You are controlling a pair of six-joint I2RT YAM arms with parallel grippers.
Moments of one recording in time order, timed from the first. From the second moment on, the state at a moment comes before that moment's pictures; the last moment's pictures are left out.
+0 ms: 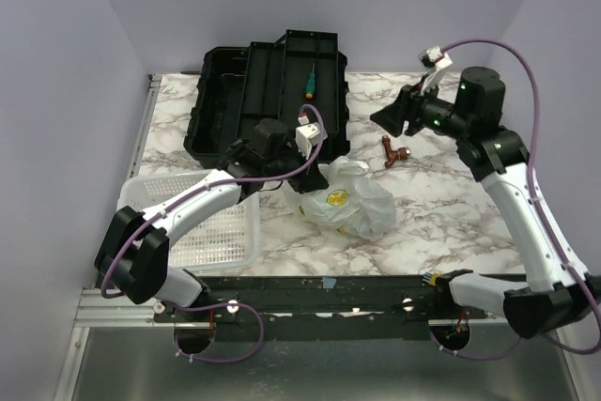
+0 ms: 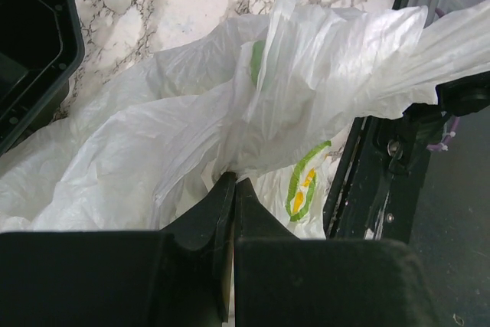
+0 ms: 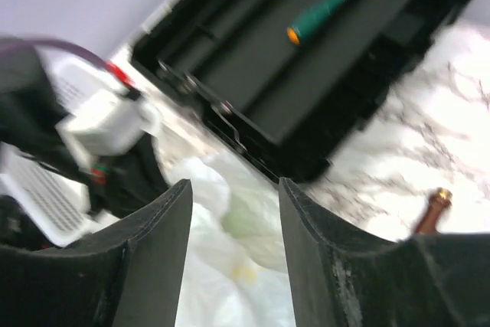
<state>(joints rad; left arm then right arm) -0.64 1.43 0.99 -0.10 0.64 -0.17 0.31 1.16 1.39 -0.45 -0.53 0.15</state>
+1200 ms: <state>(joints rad) -0.64 1.52 0.96 0.21 0.94 -0.31 0.46 1.52 1.08 -0.24 -1.09 0.22</state>
